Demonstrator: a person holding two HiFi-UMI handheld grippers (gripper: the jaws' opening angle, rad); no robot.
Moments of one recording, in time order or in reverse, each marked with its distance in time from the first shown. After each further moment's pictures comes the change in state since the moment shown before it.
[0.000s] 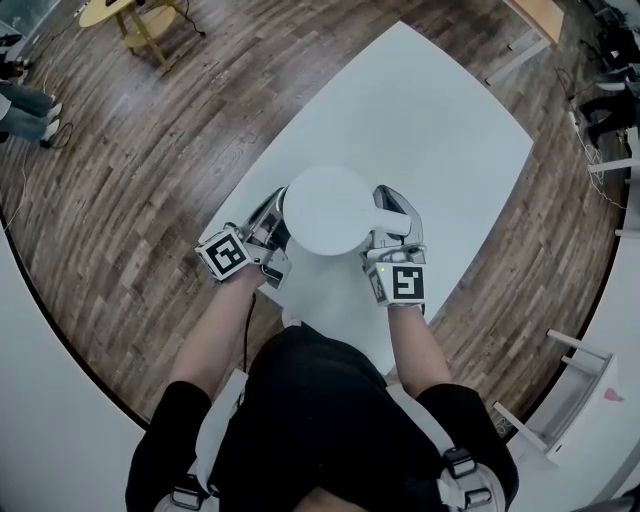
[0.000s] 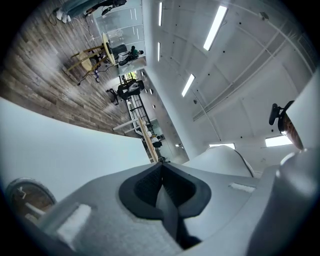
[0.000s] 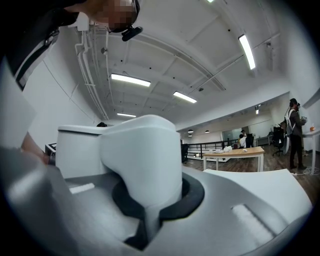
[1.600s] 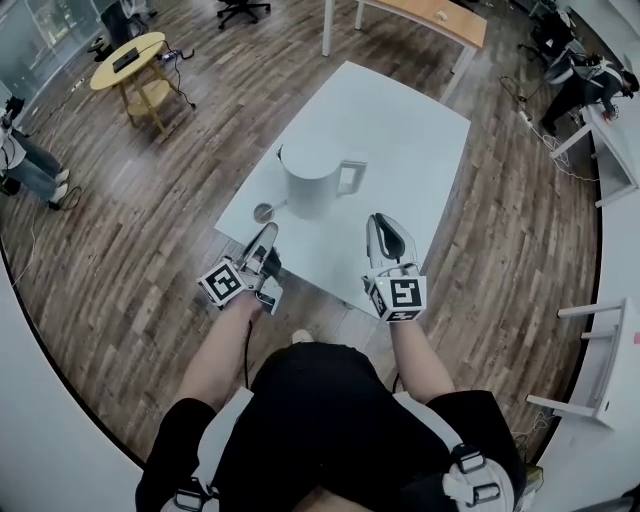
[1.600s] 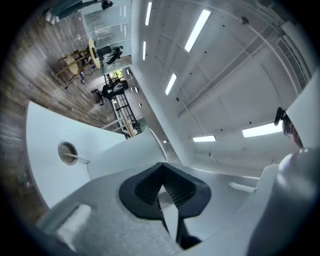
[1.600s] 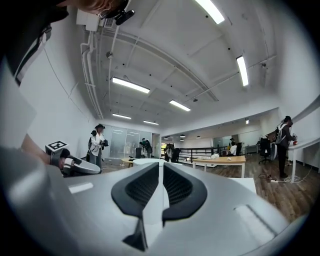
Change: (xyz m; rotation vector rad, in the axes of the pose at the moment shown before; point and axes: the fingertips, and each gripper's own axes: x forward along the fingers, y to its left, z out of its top) left arm -0.133 -0.097 -0.054 0.073 0.037 -0.143; right arm -0.175 0.059 0.058 -0.043 -0.013 -0.112
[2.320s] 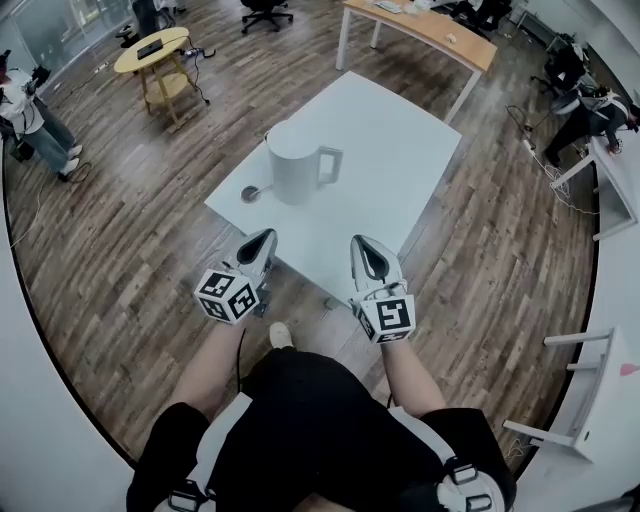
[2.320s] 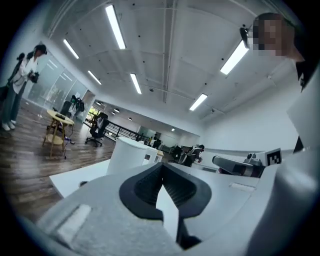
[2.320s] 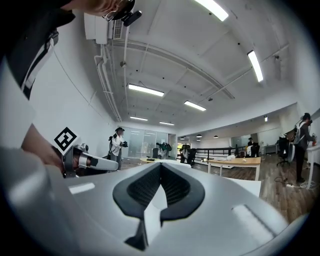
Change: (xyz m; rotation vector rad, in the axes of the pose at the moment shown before) left arm -0.021 -0.099 -0.074 0.780 0.078 0.216; right arm -0.100 0.007 0.027 -0.031 -0.010 0.205
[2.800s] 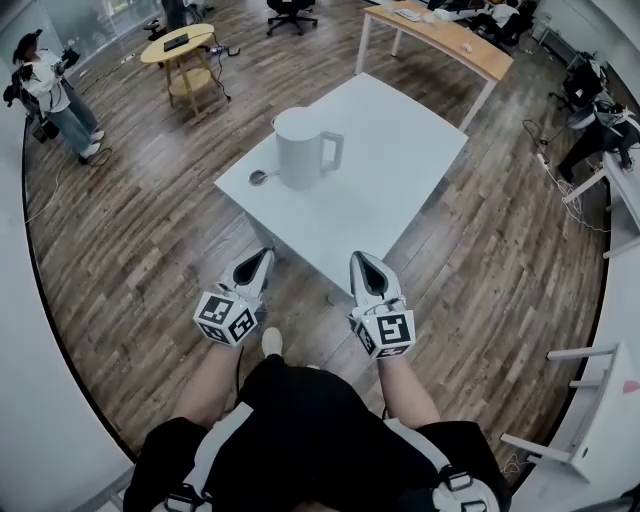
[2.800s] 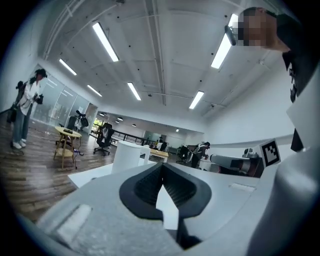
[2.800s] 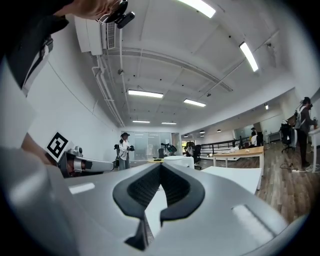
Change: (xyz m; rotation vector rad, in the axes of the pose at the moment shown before) left arm -0.084 -0.065 -0.023 0.099 -0.038 0.090; right arm -0.079 0.028 -0.009 0.108 -0.001 0.059
